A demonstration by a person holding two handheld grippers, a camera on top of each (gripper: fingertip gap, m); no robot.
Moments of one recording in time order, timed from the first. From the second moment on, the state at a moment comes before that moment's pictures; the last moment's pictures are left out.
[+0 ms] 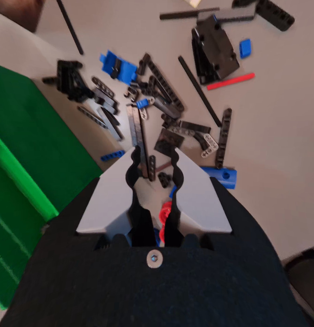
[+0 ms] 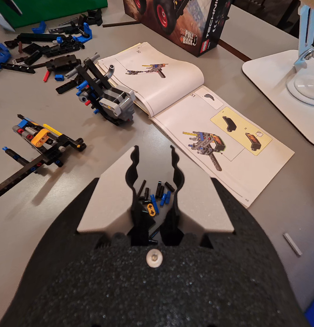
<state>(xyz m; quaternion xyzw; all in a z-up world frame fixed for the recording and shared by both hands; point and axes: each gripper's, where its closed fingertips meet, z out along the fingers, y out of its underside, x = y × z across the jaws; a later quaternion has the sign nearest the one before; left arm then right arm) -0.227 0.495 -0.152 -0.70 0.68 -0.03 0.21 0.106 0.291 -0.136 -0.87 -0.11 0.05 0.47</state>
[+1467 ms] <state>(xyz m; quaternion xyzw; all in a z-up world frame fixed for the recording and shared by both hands) -0.237 0.447 -0.090 -0.55 0.73 -0.09 0.40 0.082 0.290 -0.120 -0.85 -0.14 0.10 0.49</state>
